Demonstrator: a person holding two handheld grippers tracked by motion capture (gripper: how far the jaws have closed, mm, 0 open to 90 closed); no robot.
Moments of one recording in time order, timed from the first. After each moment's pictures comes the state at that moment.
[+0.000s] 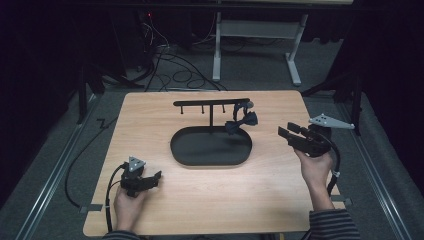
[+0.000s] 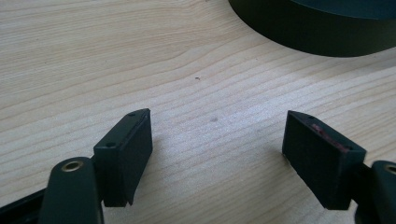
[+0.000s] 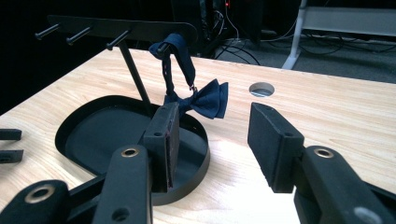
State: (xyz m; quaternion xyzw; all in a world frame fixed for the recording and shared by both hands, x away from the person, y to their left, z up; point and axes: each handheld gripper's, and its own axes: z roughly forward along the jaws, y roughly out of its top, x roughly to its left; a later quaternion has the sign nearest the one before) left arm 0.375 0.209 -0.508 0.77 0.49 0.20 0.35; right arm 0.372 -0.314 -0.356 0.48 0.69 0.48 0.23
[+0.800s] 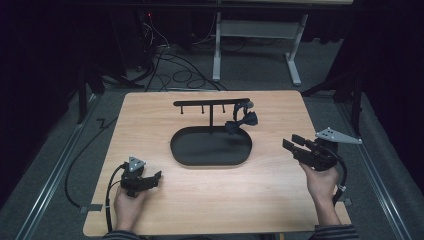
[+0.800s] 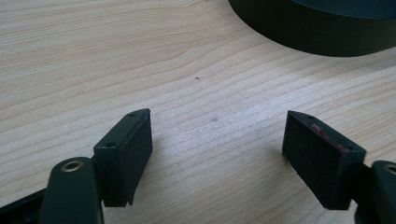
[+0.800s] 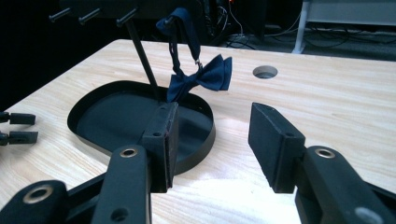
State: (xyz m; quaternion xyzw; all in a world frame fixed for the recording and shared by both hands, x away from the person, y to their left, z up) left arm 0.375 0.209 -0.508 0.77 0.49 0.20 0.35; right arm 0.342 -0.325 -0.373 0.49 0.69 0.48 0.22
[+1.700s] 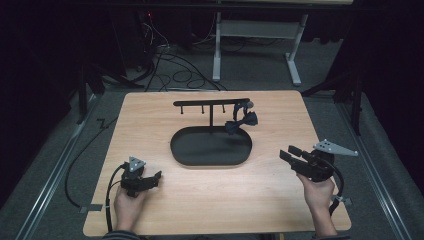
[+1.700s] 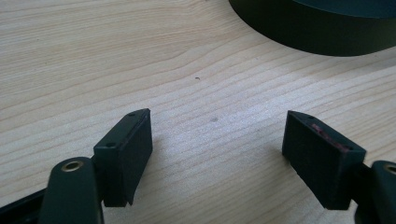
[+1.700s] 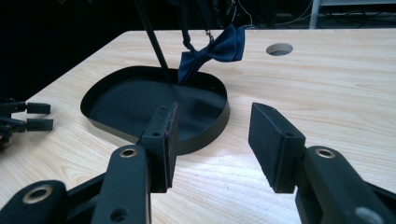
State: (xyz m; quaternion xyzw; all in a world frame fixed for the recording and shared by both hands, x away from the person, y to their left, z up) left arm 0.375 0.208 -0.508 0.77 0.49 0.20 0.35; right arm 0.327 -0.323 -0.401 0.50 0.69 0.50 0.19
